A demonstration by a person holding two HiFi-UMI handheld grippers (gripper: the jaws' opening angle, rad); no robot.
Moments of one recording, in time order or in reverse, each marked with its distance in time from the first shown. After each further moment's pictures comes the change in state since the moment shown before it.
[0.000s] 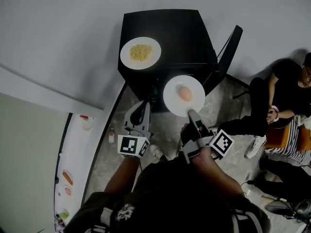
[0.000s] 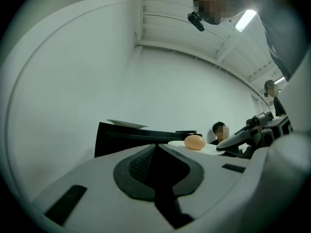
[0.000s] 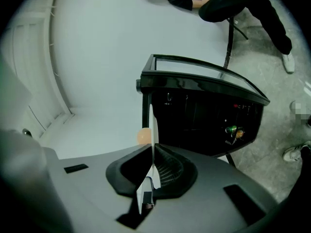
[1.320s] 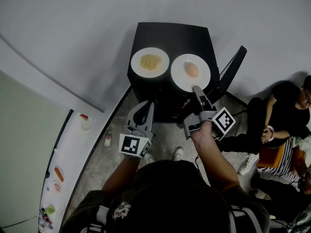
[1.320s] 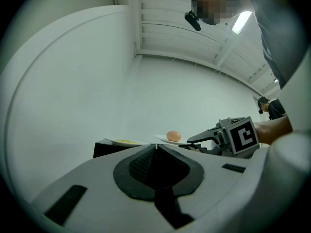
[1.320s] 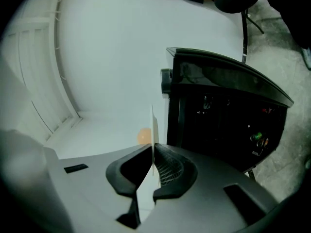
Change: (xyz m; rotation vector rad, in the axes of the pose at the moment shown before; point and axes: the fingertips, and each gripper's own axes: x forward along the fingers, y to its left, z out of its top) left arm 0.038 0.024 0.030 -0.001 -0.072 0.046; right arm 0.138 0.055 0.058 -0.001 -0.032 0.093
